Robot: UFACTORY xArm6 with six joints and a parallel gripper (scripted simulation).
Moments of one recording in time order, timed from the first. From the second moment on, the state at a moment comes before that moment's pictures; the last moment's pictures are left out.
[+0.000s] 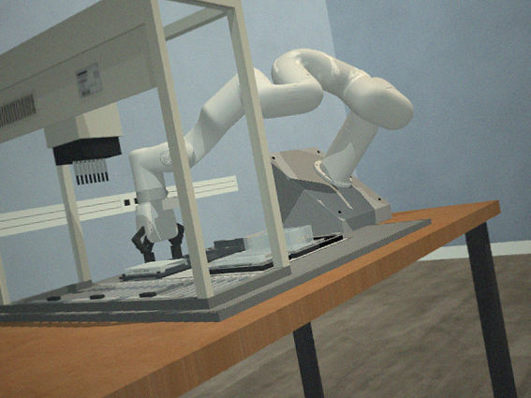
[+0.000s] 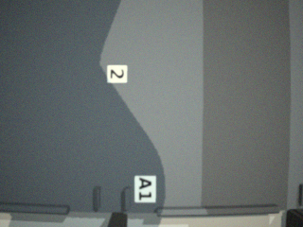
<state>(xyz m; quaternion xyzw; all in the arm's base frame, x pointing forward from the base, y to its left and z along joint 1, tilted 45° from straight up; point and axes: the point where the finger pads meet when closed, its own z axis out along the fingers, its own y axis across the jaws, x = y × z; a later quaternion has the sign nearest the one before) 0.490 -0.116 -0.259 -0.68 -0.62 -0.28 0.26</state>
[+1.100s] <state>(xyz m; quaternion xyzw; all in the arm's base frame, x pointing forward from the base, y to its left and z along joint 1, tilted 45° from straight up) 0.491 -0.108 -0.251 -0.68 -0.62 -0.28 0.26</state>
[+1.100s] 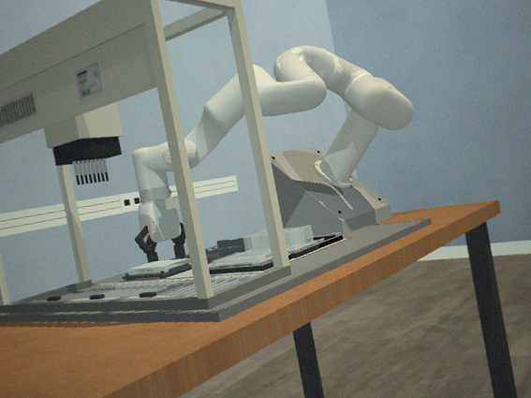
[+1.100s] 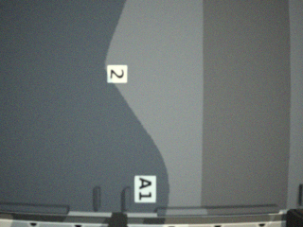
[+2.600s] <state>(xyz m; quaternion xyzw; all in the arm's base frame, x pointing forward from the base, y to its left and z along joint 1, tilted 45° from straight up) 0.490 -0.121 -0.264 -0.68 -0.62 -0.28 0.26</state>
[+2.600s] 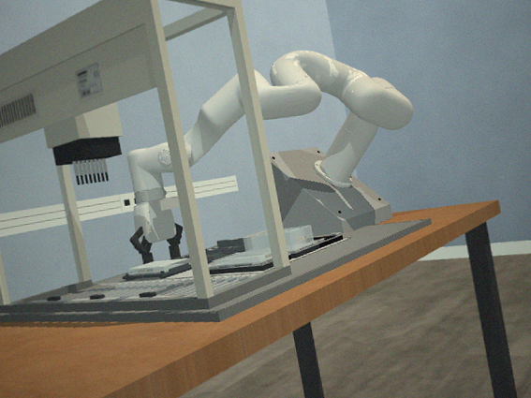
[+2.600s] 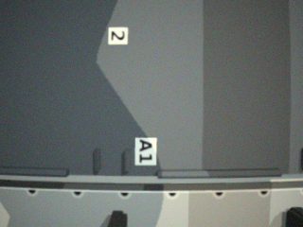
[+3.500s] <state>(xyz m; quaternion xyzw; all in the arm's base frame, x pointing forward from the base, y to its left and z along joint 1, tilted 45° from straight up) 0.488 -0.132 -0.275 -0.68 -0.62 -0.28 0.26</state>
